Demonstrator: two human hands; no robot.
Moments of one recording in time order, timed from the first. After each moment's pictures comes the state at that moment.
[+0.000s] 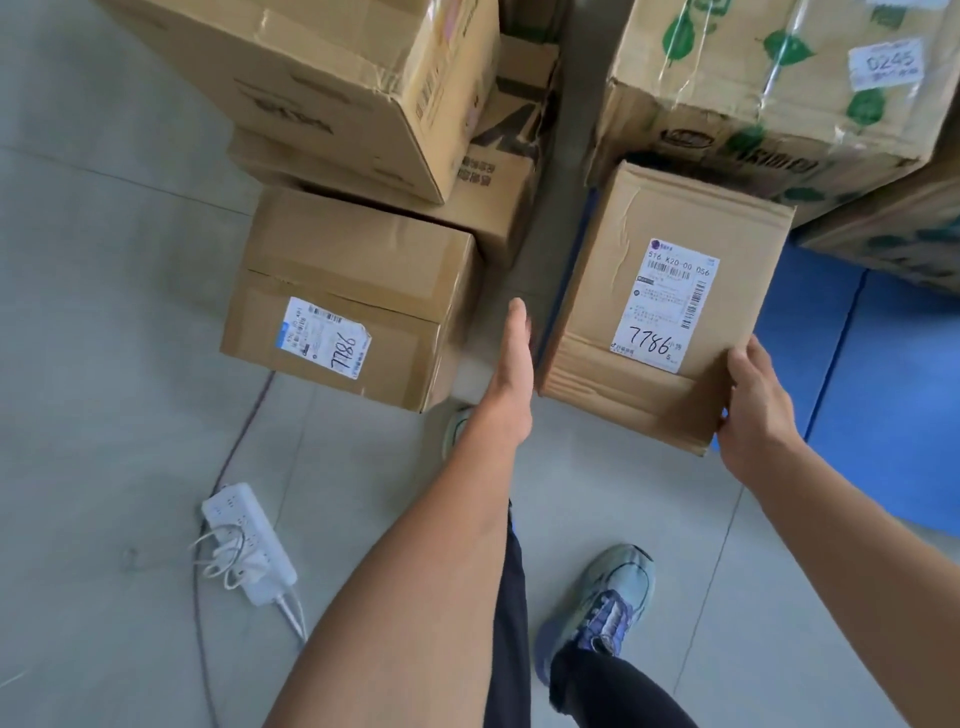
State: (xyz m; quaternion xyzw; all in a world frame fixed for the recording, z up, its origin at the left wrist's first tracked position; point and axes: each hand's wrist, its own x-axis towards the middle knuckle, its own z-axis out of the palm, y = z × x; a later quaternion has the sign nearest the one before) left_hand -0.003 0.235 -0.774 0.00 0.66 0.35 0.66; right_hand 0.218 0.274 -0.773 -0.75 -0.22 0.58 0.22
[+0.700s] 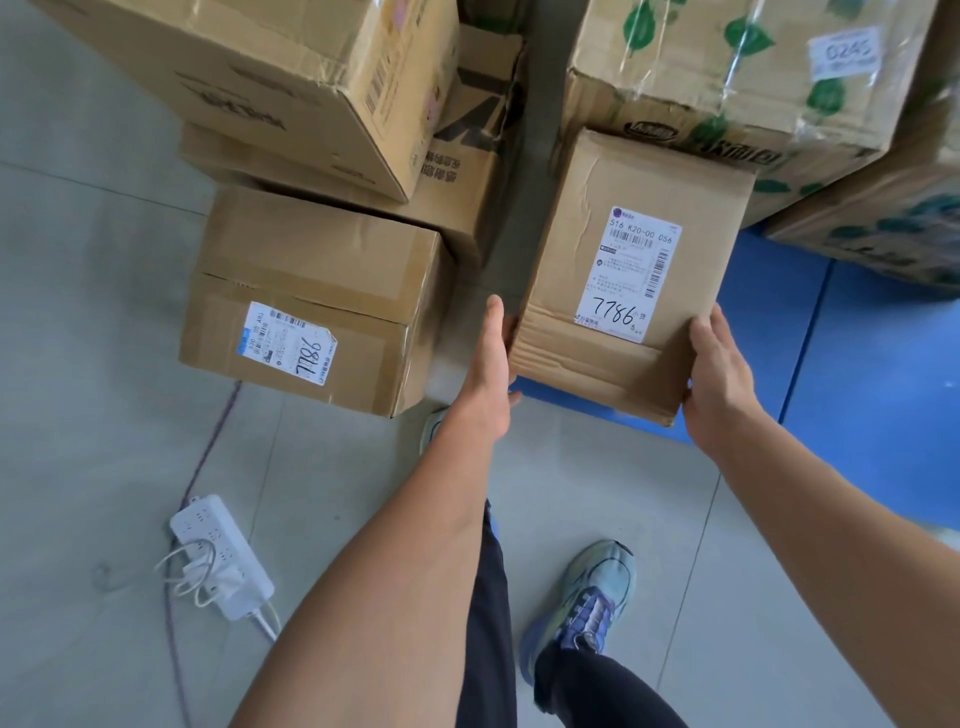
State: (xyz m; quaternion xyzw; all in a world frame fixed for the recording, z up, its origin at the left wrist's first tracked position) left_hand 0.004 0.242 -0.786 -0.03 0.69 0.31 0.65; right_hand 0.205 0.292 -0.771 -0.72 -0.26 0.60 0.24
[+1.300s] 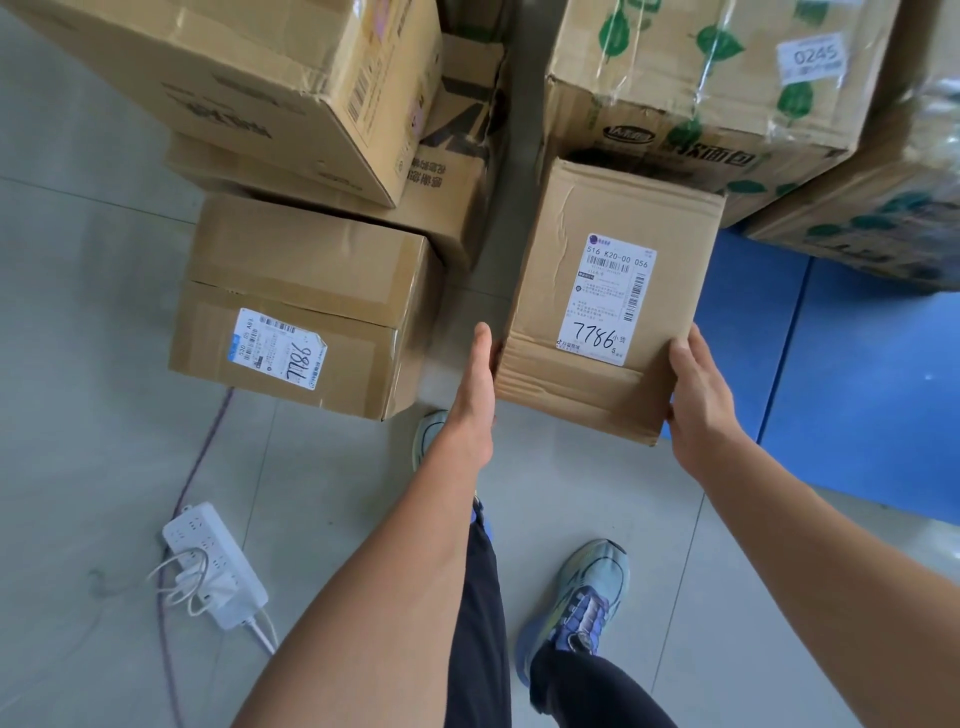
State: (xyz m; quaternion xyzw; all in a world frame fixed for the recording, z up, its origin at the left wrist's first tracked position) left_hand 0.009 0.215 -0.783 -0.02 0.69 0.31 0.65; right_hand 0.213 0.269 -0.767 -0.72 -0.25 0.61 0.22
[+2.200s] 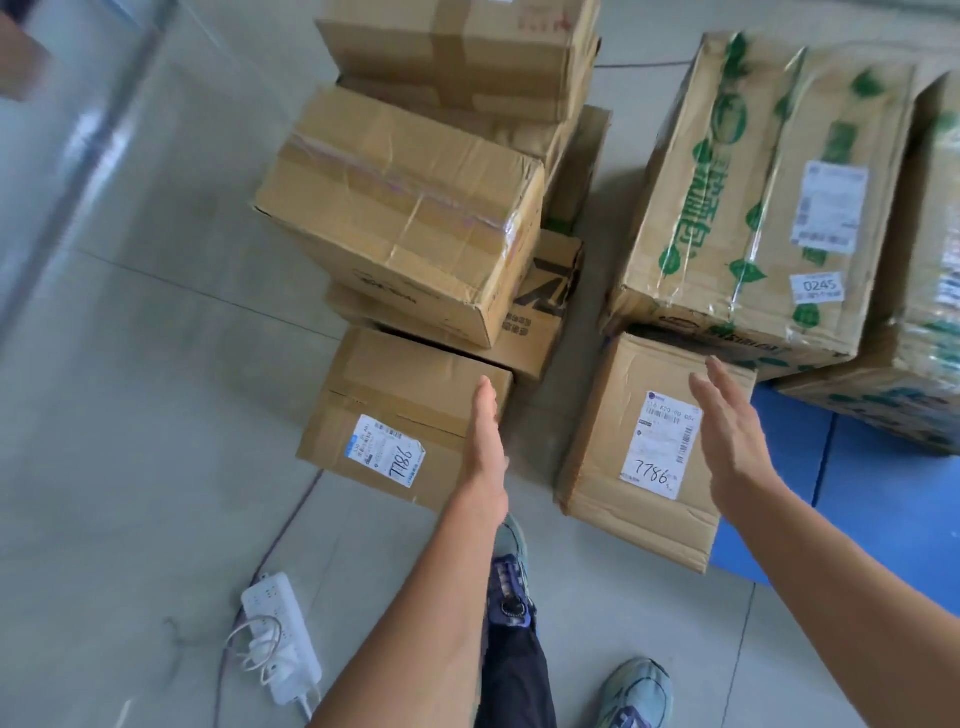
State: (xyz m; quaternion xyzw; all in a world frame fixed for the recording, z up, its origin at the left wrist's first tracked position) left_hand -0.083 0.266 -0.655 -0.03 0.70 0.42 0.58; right_hand 0.130 0.354 -0.653 -0.69 -0.37 0.58 0.23
